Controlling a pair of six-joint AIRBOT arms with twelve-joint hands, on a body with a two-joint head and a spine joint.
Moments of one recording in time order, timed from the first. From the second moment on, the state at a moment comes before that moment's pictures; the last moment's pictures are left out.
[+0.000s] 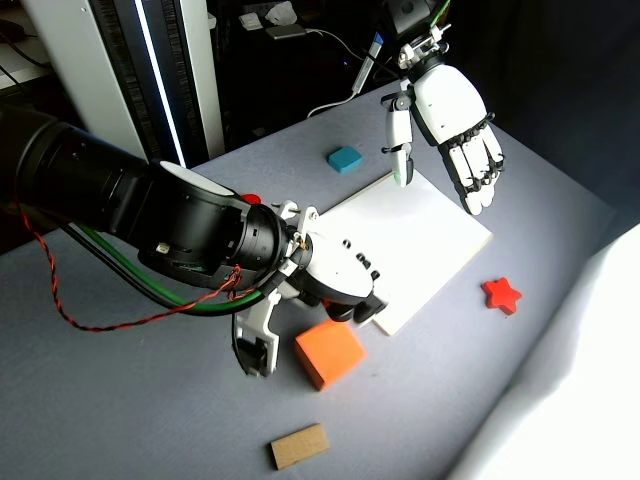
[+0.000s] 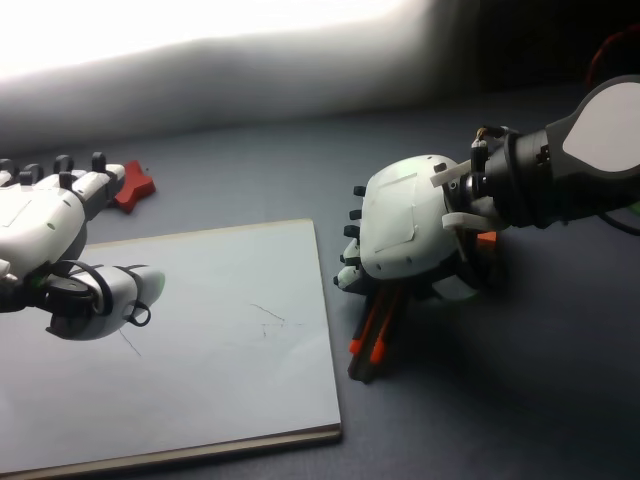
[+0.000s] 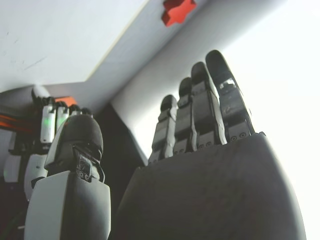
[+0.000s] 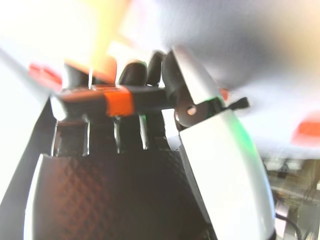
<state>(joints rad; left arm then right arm) 0.49 -0.75 0.57 -1.42 -0.96 2.13 -0.25 -1.42 1.43 -2.32 0.41 0.68</state>
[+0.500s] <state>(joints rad) 0.48 -0.75 0.58 -1.42 -0.96 2.13 -0.20 -1.38 1.42 -2.23 0.44 0.60</state>
